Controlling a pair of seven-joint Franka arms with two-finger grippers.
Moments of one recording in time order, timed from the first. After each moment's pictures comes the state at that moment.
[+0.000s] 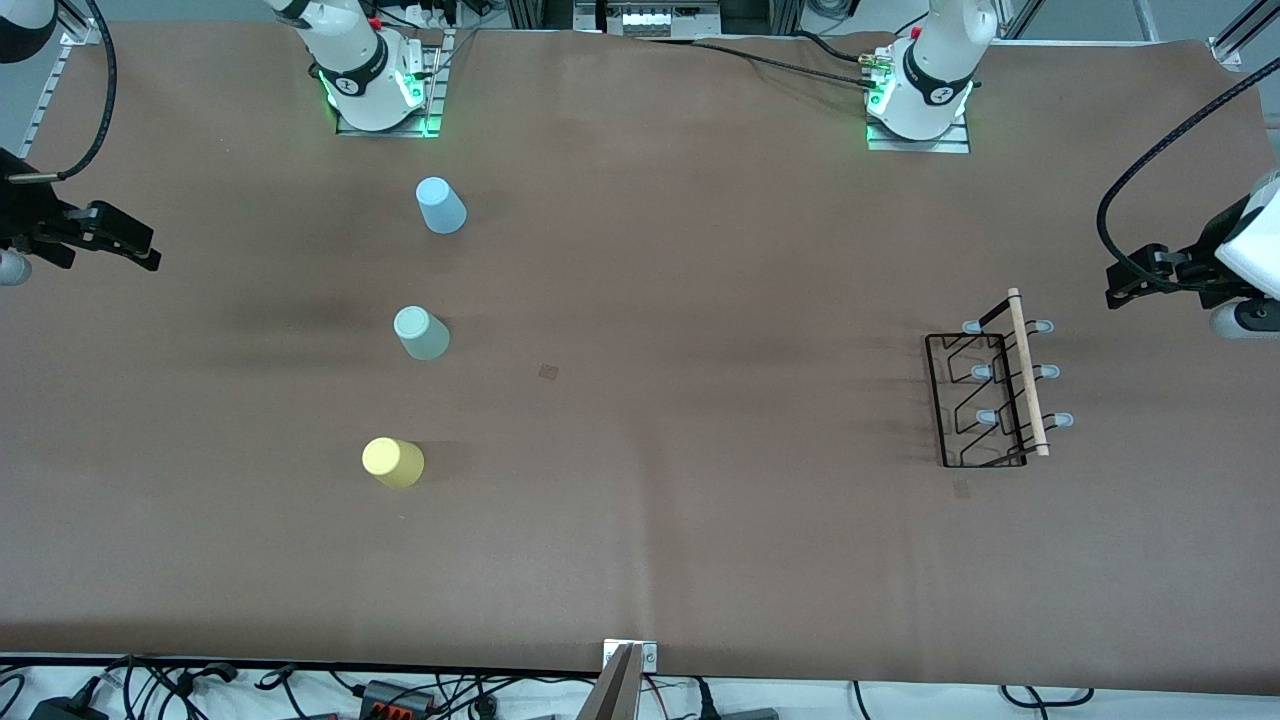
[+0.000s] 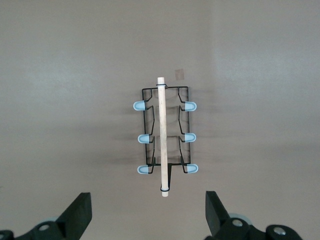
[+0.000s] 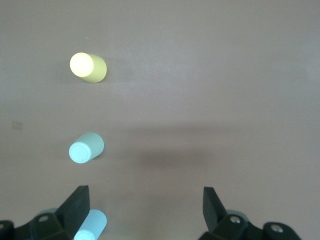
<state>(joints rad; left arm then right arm) 0.05 0.12 -0.04 -1.50 0.07 1.61 0.02 -0.05 -0.01 0.00 -1.69 -0.02 1.69 -0.04</state>
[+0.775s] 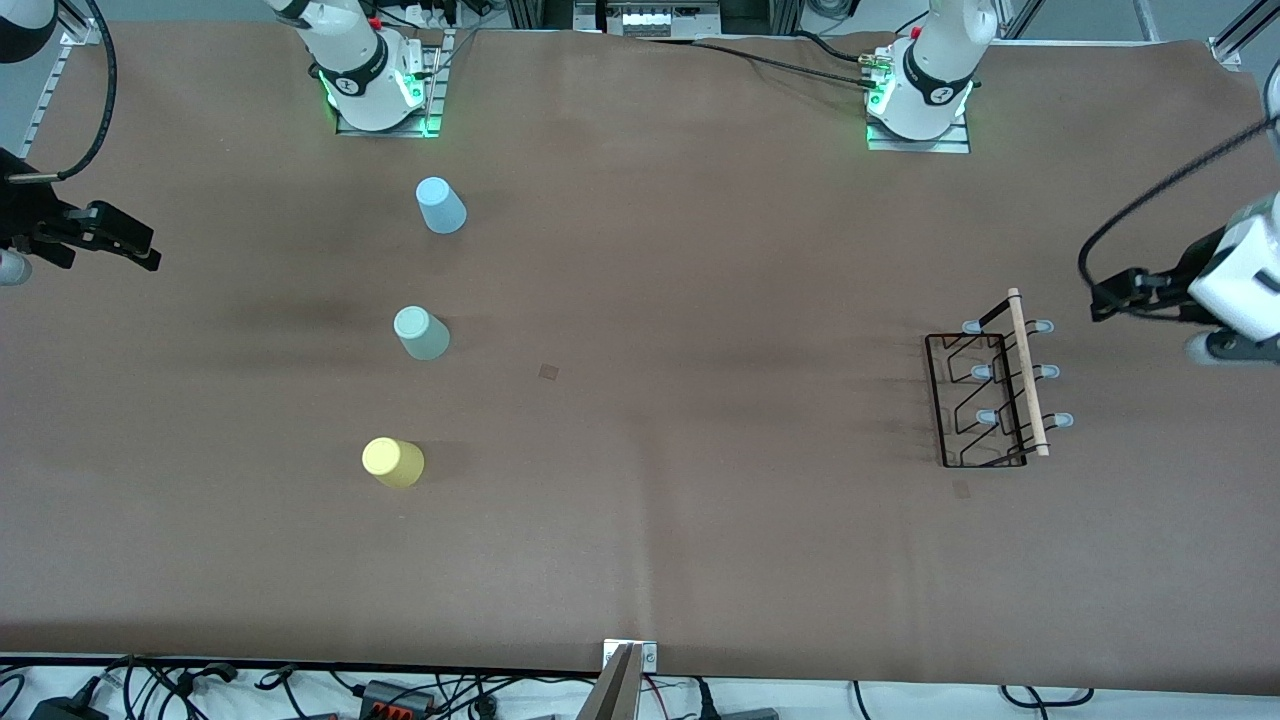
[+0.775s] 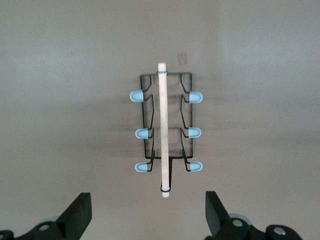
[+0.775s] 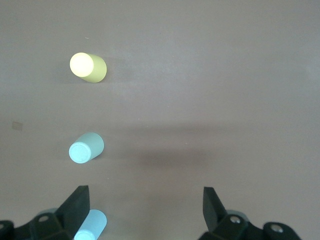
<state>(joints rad) 0.06 0.23 -0.03 -1.51 0.07 1.60 0.02 -0.05 -0.01 0.00 -1.69 -0.02 1.69 -0.04</state>
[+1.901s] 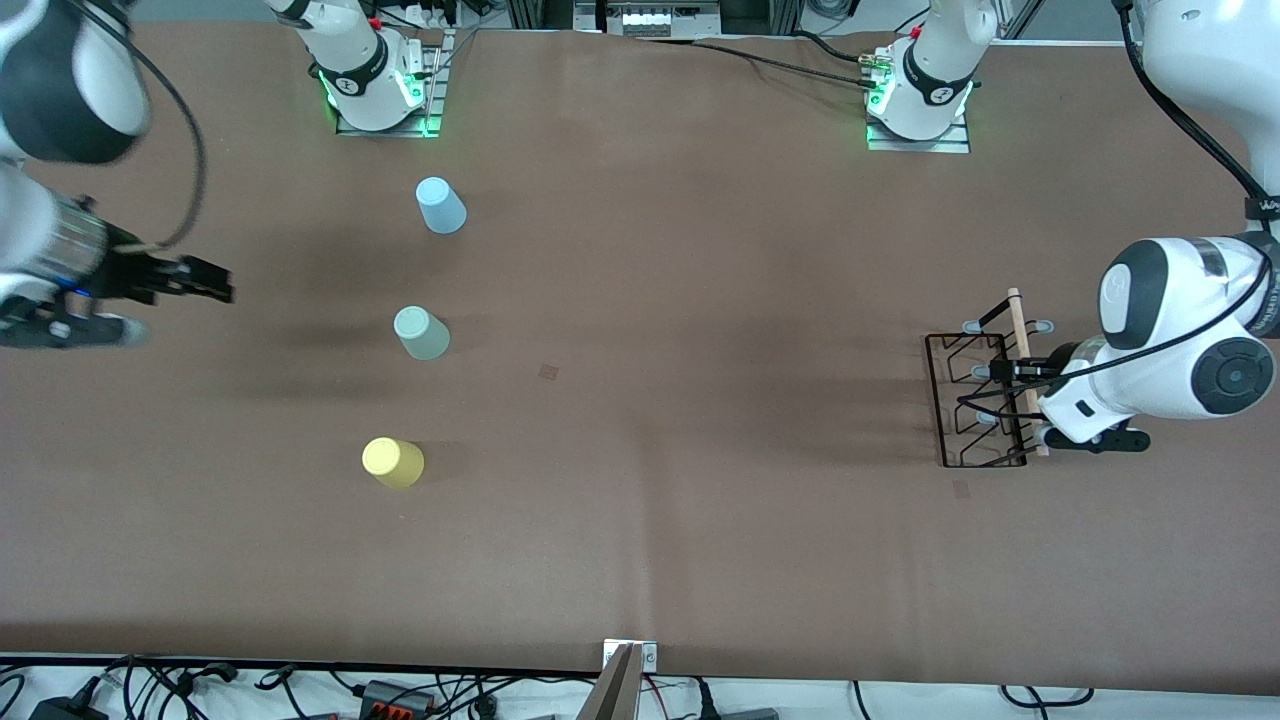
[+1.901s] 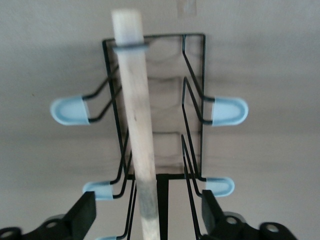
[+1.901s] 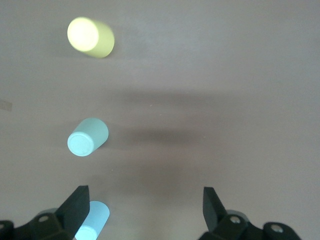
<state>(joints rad) 0.08 0.47 -0.05 -1.66 0.07 1.79 0.02 0.02 0.17 0.01 -1.70 -0.01 1.70 -0.04</state>
